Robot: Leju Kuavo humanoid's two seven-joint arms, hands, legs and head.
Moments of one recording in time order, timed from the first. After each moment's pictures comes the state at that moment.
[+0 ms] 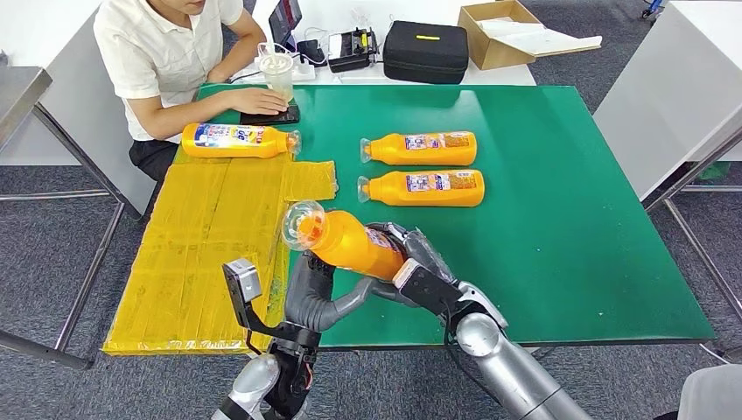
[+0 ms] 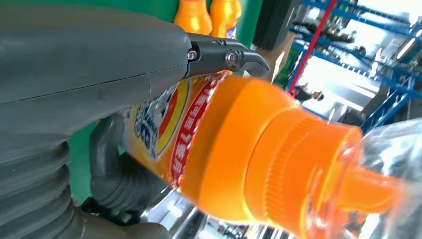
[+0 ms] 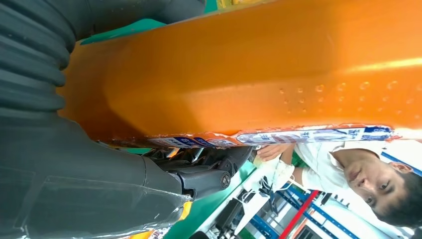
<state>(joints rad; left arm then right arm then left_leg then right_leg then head) -0.19 -0.26 -0.65 -1.24 0.50 0.05 -0.41 -0.26 -0.16 0.62 -1.34 0.29 0.09 -0.40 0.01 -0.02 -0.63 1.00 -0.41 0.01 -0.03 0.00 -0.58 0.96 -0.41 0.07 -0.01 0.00</state>
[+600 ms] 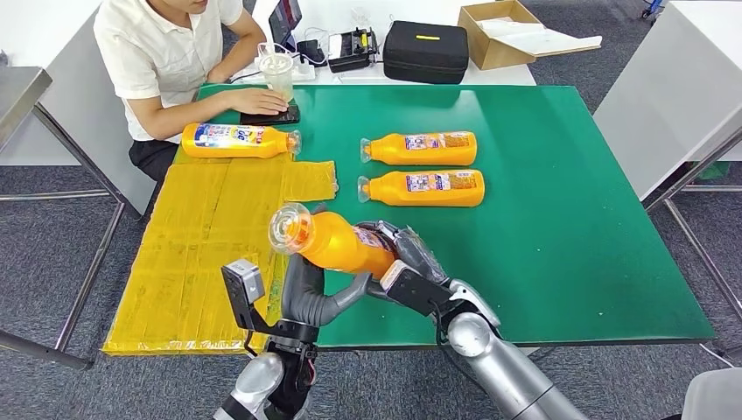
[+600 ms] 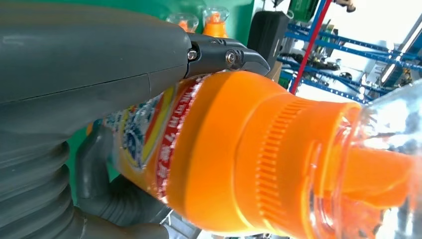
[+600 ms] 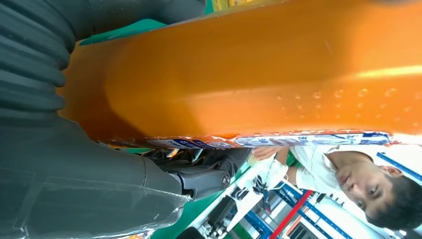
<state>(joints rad) -0.21 -0.26 -0.67 -1.25 0.43 0.18 -0.44 -0.27 -0.14 0.64 -1.34 0.34 0.07 -0.38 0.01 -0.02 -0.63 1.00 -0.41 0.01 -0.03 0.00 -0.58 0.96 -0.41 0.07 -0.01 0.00</state>
